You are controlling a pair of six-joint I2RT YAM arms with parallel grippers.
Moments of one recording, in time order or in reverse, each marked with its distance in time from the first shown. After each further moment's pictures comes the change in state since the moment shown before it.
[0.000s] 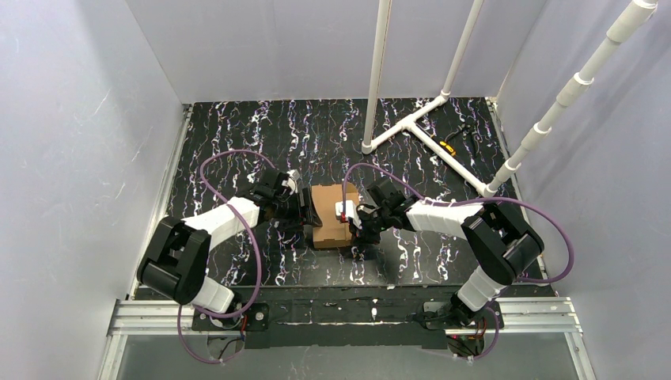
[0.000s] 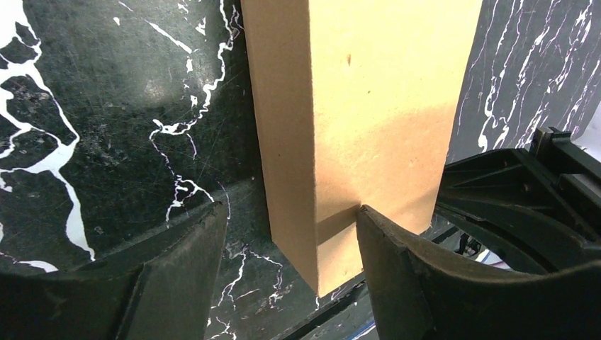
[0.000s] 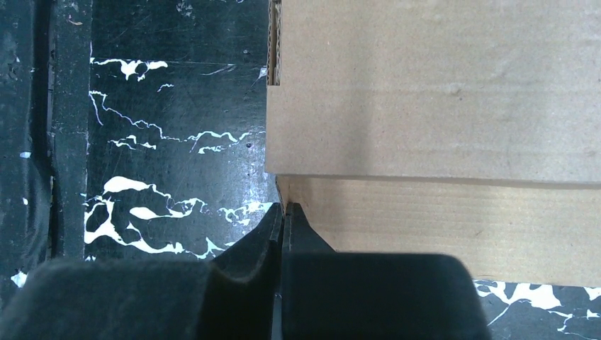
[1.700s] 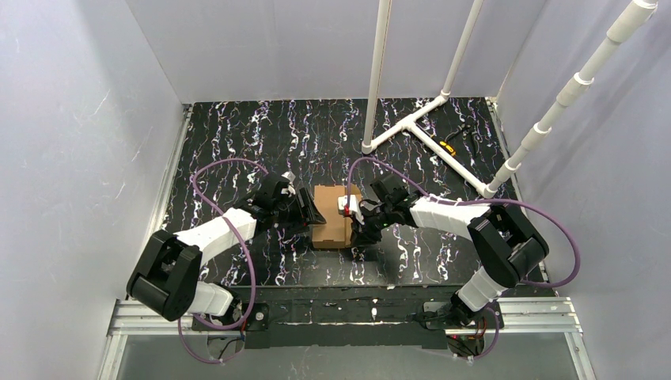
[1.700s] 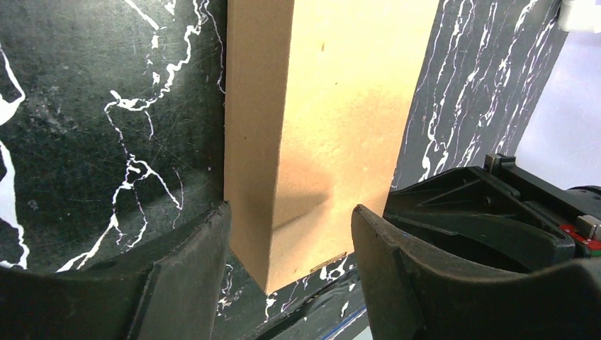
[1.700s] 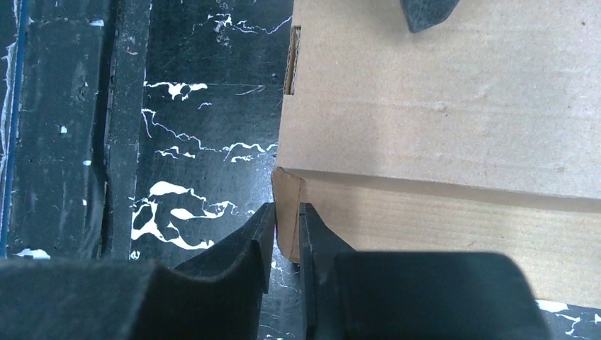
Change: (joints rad) left arm -0.057 -0.100 -0.083 0.109 -0.062 -0.234; right arm -0.033 -0.029 0.030 -0.074 -0.097 0.023
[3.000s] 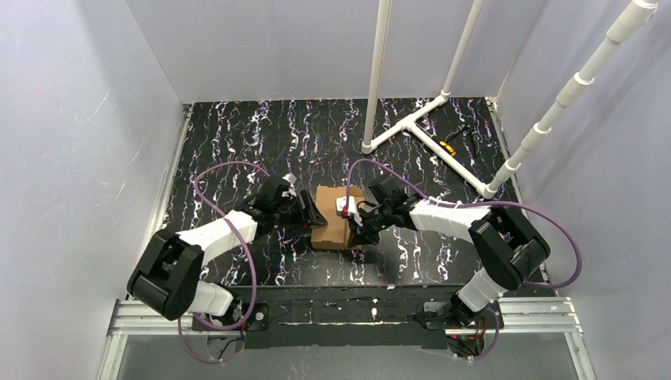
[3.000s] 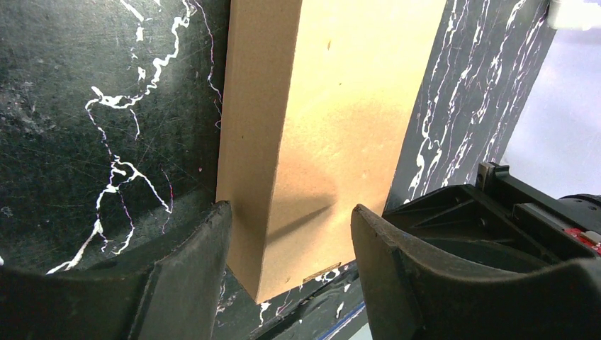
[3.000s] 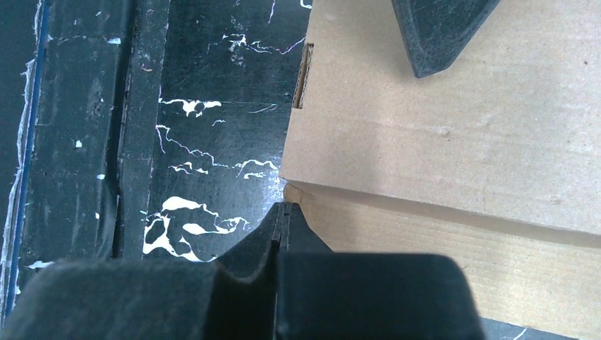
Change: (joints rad) left arm -0.011 0.007 -0.034 0.068 0.016 -0.029; right arm 0.029 -0.013 -0.020 0.055 -0.013 0.051
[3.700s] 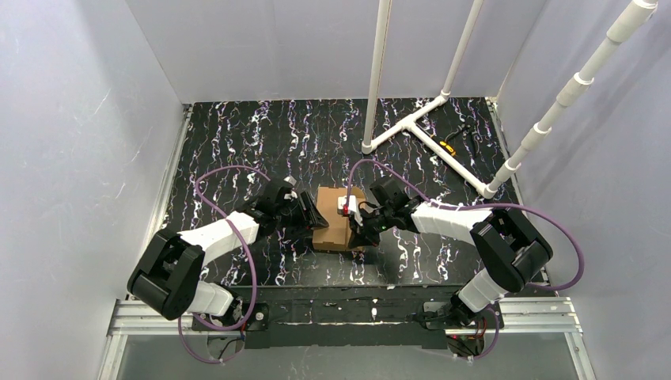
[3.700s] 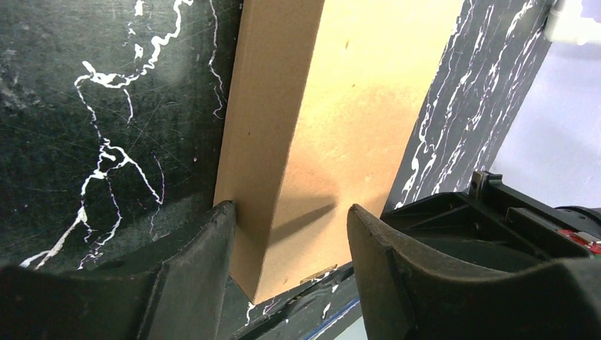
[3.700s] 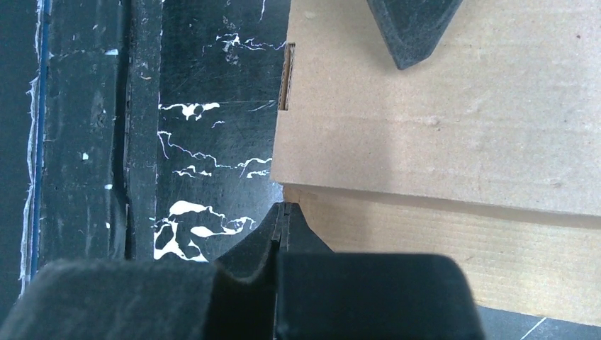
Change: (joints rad) left arm -0.025 0.003 -0.006 0.001 -0.016 -0.072; right arm 0.000 -0.018 -0.028 0.031 0.023 0.087
